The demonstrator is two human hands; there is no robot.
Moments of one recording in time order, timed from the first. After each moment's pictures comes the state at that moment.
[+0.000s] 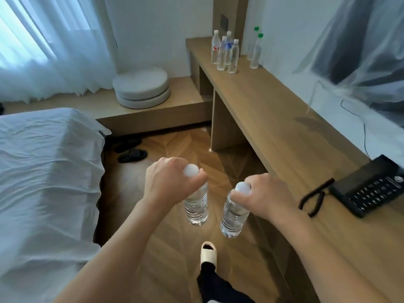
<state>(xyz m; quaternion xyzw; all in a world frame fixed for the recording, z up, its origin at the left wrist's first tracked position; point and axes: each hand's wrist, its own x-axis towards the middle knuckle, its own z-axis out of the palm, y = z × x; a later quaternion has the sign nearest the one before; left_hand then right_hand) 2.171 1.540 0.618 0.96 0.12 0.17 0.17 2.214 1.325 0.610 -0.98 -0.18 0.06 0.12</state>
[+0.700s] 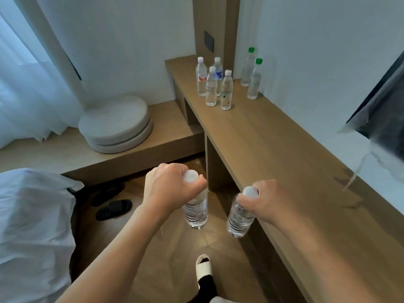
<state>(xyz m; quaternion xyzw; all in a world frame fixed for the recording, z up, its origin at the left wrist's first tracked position) 2.622 1.632 0.631 0.98 0.06 0.13 0.15 2.651 1.401 0.599 -0.97 -0.07 0.10 0.19</state>
